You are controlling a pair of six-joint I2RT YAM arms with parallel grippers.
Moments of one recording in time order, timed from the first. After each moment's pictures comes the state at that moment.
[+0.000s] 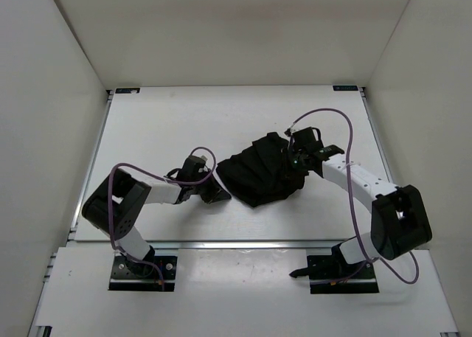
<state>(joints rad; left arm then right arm) -0.55 1.62 0.57 0.20 0.34 -1.10 0.40 1.42 0.93 -0.51 -0.16 0.29</state>
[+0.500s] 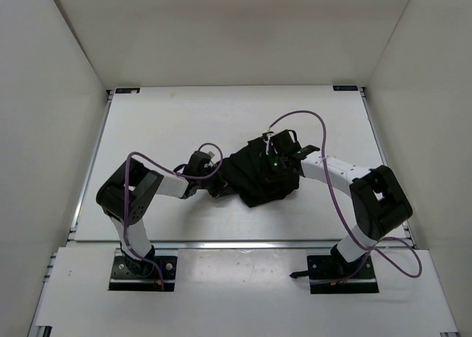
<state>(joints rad) -0.56 1.77 0.66 0.33 0.43 -1.15 0.54 1.59 0.97 -0.37 -0.25 0.33</state>
